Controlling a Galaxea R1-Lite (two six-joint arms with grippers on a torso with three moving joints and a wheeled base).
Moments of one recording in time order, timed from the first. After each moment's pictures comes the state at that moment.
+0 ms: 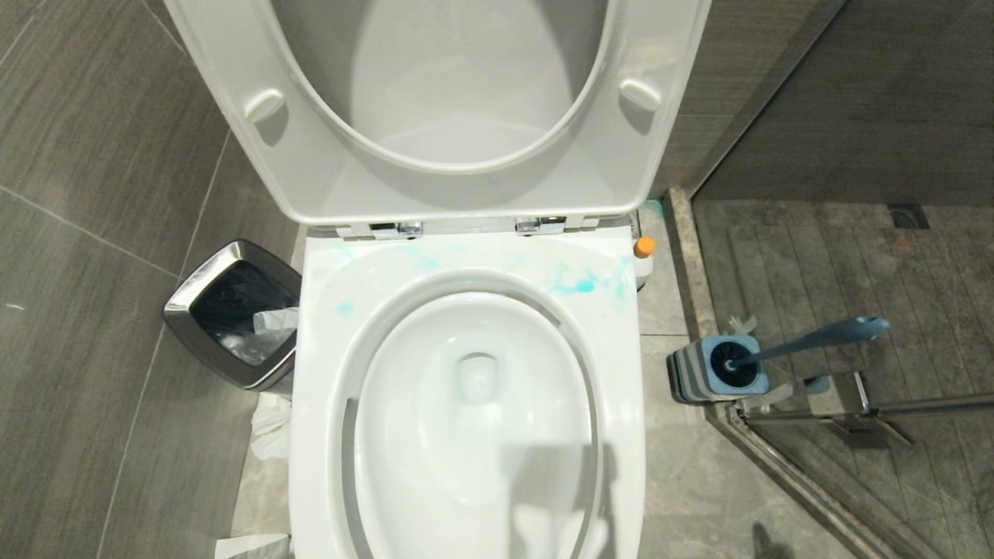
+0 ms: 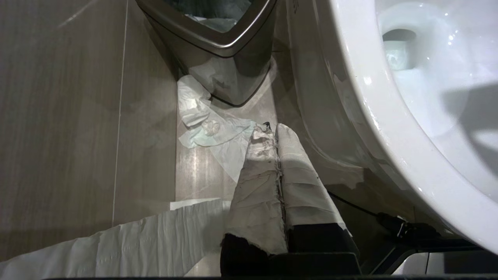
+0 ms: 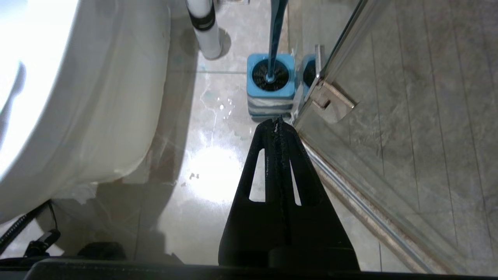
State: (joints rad) left arm 0.00 0.00 0.00 0.00 -0.01 0.02; right arm 0.00 0.00 0.00 -0.05 -0.03 0.04
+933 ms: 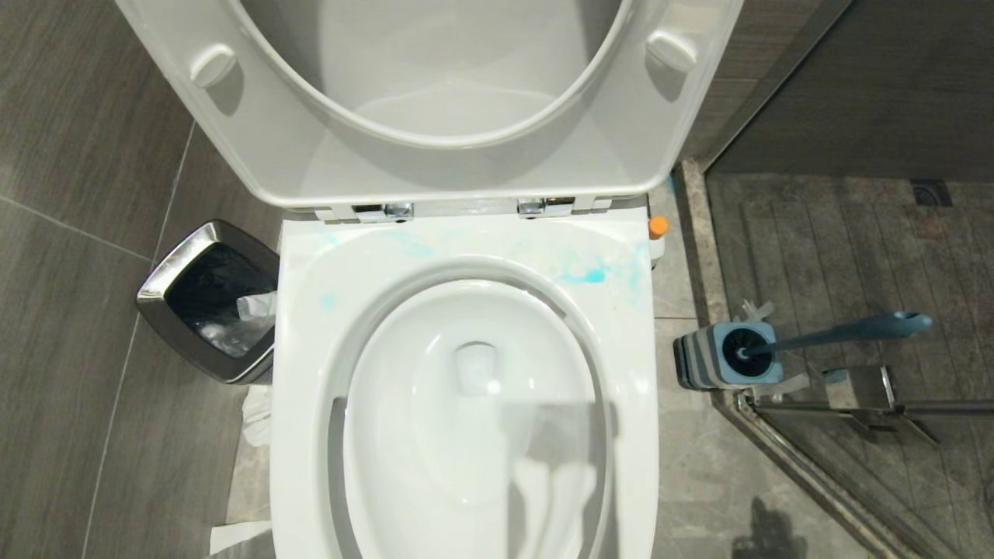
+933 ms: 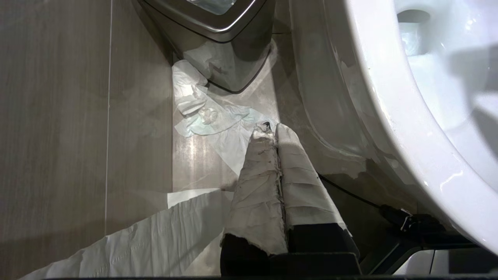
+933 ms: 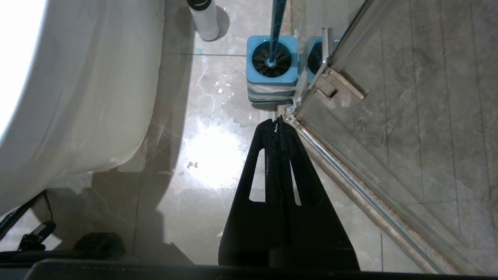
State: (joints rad) left arm 0.00 0.00 0.00 0.00 -0.01 0.02; right arm 0.00 0.00 0.00 -0.05 -0.03 0.04
